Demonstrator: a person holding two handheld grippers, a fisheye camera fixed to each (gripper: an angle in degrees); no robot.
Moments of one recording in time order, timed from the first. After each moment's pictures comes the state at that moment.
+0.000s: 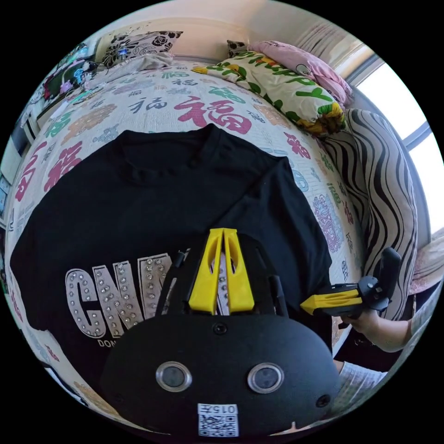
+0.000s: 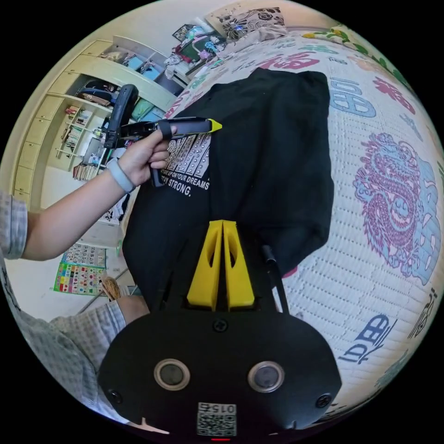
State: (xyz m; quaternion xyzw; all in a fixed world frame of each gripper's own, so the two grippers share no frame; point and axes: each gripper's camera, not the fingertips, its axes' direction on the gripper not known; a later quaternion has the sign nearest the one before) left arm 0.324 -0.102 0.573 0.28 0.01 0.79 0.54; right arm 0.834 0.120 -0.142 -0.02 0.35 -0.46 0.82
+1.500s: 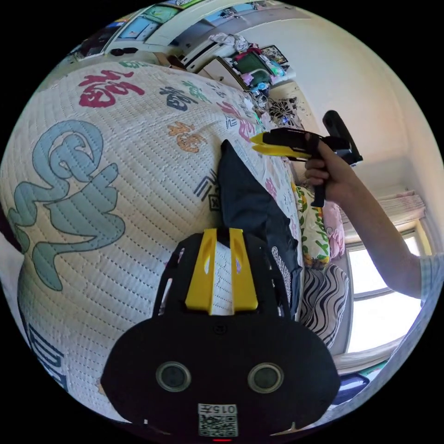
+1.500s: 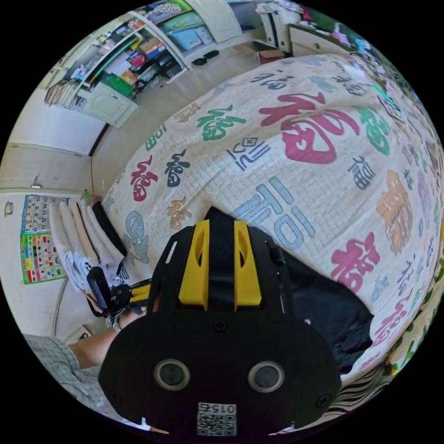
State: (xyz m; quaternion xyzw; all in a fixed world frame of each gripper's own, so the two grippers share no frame) left arm -0.029 -0.557 0.128 0.23 0.29 0.52 0.77; right arm 0.567 0.017 0.665 0.00 0.61 -0.65 0.45
